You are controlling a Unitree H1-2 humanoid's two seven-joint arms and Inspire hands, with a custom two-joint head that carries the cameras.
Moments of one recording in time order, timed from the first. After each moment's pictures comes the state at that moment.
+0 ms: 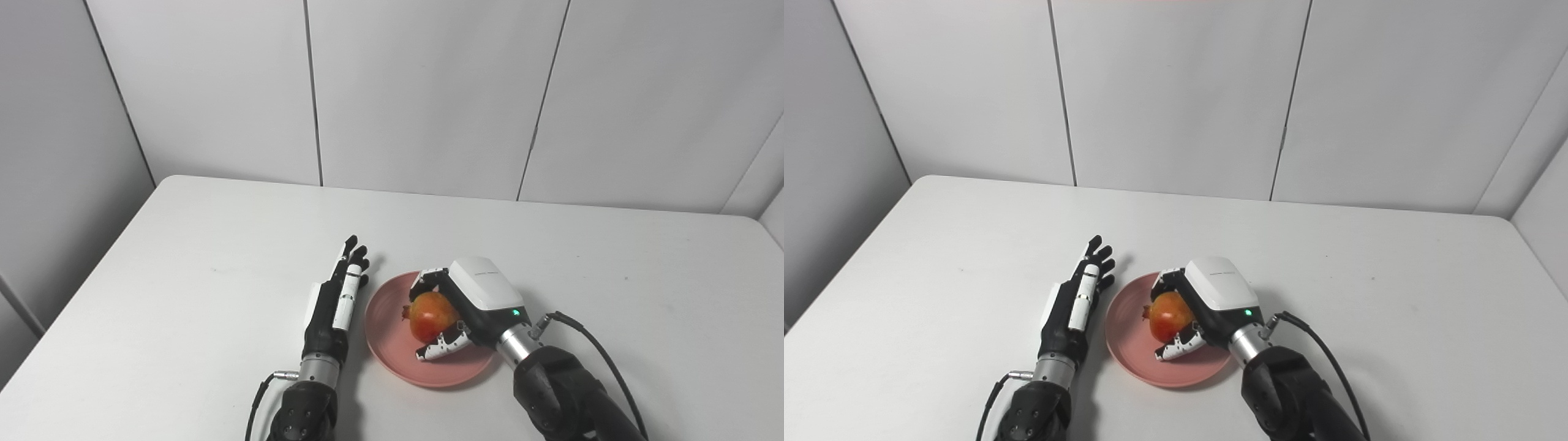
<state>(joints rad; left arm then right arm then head) -0.15 -0.12 -0.04 0.13 0.06 -0.02 0.07 -0.41 -0.21 0.54 0.01 -0.82 0.13 0.19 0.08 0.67</state>
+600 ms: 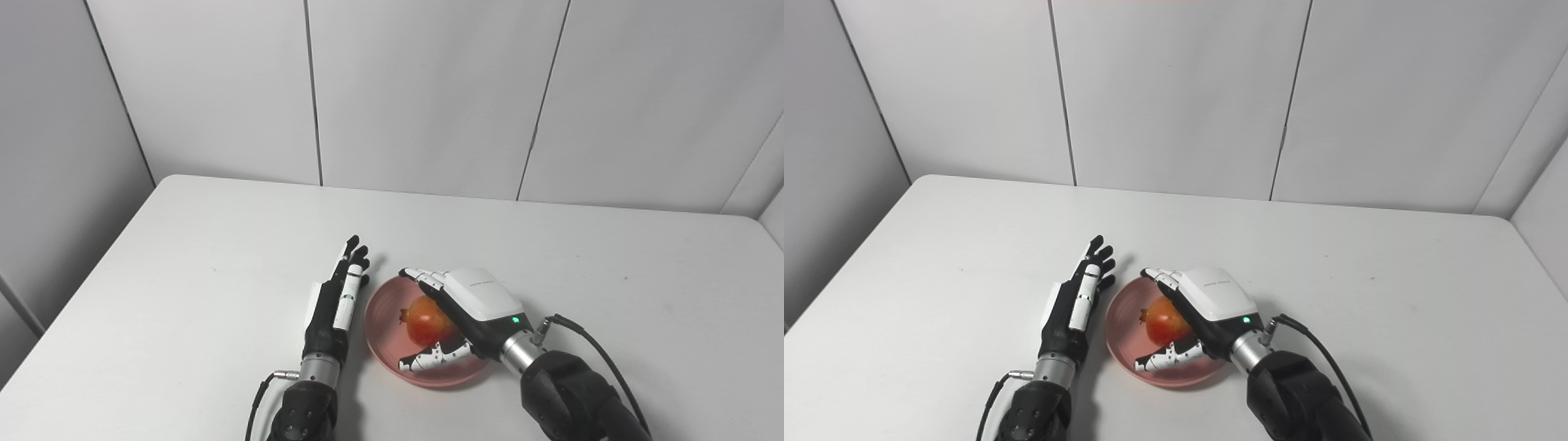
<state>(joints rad) -0.15 -0.12 -0.04 0.13 0.06 -0.02 0.07 -0.37 -0.22 0.50 -0.10 -0.87 0.15 0.36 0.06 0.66</state>
